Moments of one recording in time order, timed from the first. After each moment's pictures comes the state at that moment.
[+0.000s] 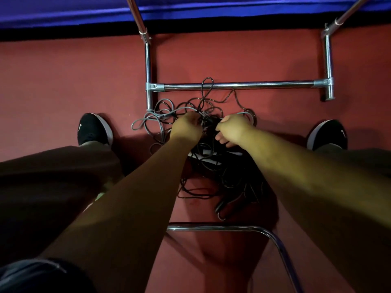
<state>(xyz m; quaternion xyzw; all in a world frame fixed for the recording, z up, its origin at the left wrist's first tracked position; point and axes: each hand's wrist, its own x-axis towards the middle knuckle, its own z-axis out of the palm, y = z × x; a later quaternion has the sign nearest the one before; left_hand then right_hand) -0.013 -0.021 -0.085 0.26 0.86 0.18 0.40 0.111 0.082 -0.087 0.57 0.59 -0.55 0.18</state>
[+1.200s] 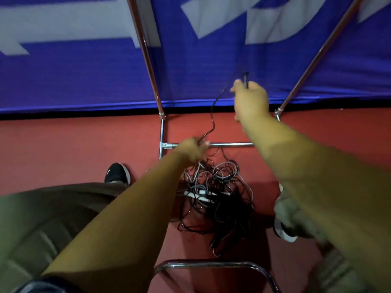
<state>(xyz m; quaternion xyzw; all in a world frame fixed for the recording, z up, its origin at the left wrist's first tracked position) -0.007 -0.015 0.108 0.37 0.80 0.21 0.42 0.100 0.137 0.186 0.57 0.61 -0.45 -0.31</state>
